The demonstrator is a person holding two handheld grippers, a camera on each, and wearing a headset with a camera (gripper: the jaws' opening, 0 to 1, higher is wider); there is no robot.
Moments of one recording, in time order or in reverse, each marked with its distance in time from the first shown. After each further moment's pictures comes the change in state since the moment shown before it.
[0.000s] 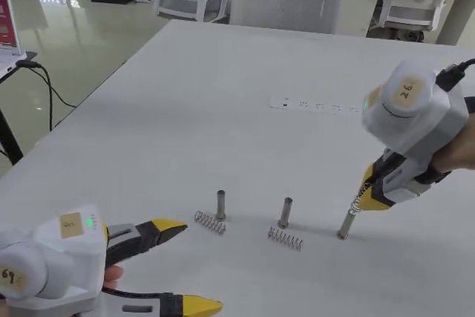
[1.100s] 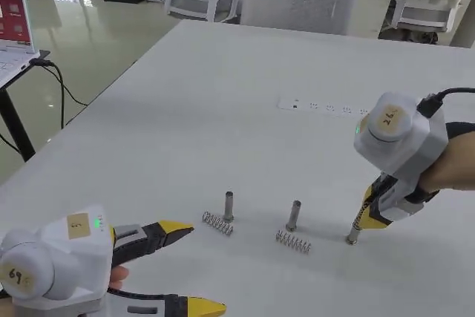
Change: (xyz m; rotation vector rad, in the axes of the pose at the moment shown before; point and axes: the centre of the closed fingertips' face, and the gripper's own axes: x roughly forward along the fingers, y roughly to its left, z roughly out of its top) left arm -0.003 0.001 -0.001 0.004 0.007 0.007; right arm 0.037 -0.002 -0.010 0.036 0.041 0.056
